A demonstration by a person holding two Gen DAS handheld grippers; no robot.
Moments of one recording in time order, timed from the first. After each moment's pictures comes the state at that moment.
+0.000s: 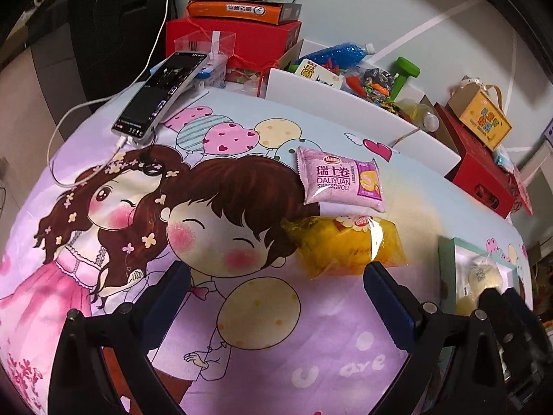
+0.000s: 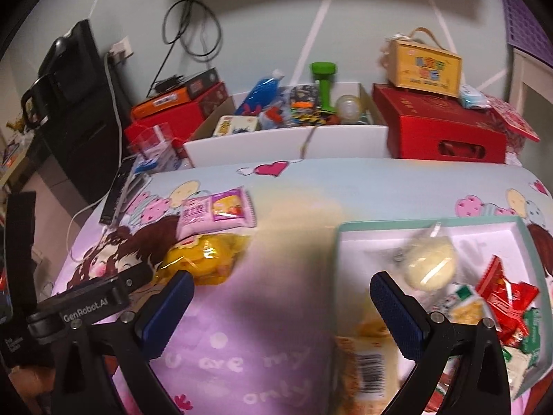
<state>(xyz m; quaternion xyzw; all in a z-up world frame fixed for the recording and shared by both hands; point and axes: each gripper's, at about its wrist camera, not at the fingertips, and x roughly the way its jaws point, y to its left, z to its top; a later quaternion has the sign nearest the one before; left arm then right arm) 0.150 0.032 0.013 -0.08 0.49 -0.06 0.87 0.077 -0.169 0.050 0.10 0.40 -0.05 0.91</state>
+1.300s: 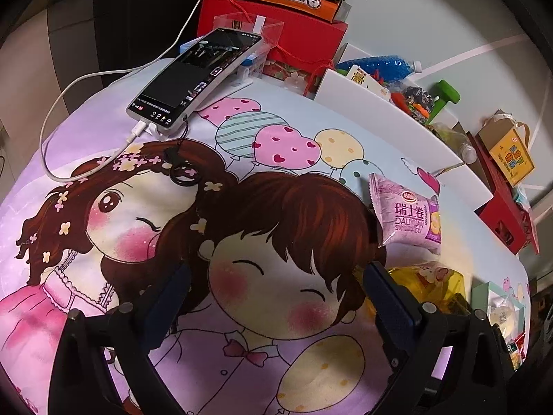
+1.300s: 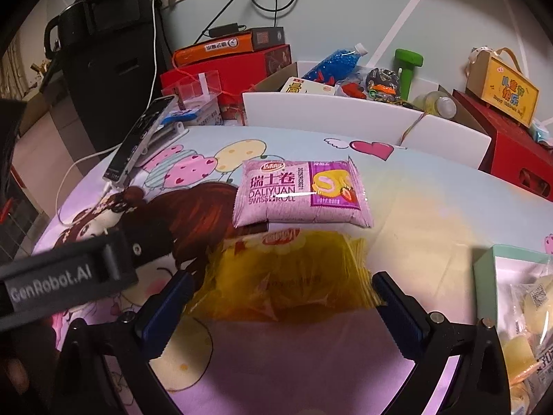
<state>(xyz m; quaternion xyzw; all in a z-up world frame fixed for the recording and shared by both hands) 0.195 0.081 -0.025 -0.13 0.50 -0.03 0.86 0.157 -0.076 -0.022 0.03 0.42 0.01 0.91</state>
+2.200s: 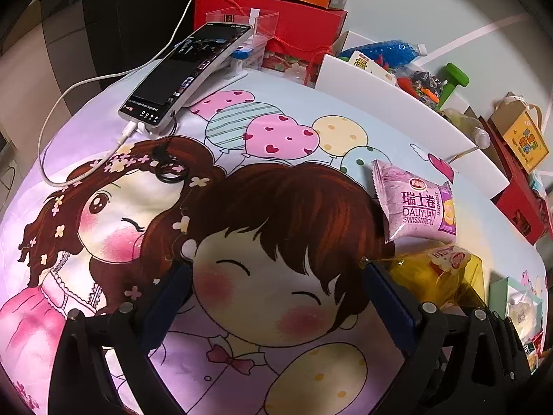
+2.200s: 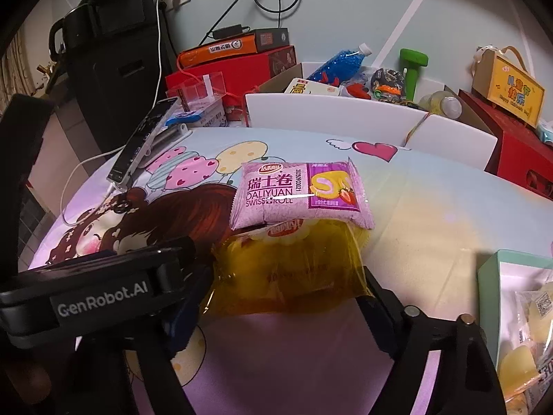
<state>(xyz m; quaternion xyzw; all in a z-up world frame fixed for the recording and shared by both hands) 0.201 0.062 -0.032 -0.09 0.51 -0.01 0.86 0.157 -0.082 -0.025 0.04 0.41 0.03 0.91</state>
